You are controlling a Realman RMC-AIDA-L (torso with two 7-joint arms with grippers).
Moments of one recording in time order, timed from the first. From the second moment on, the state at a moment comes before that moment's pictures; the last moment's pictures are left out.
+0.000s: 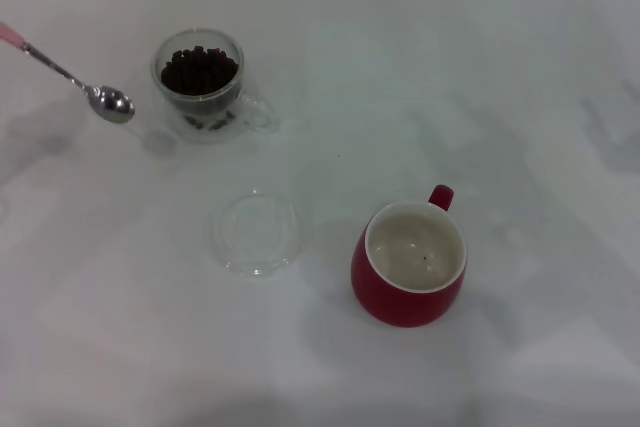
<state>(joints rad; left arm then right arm) -0.35 -1.87 0.80 0.45 1.39 1.52 -1.80 0.21 2.02 -0.72 -0.02 -0.95 -1.85 0.24</state>
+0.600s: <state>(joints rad) -0.51 -1.88 0.80 0.44 1.46 1.33 -1.87 0.22 2.02 -0.76 0.01 -0.95 -1.88 0.24</state>
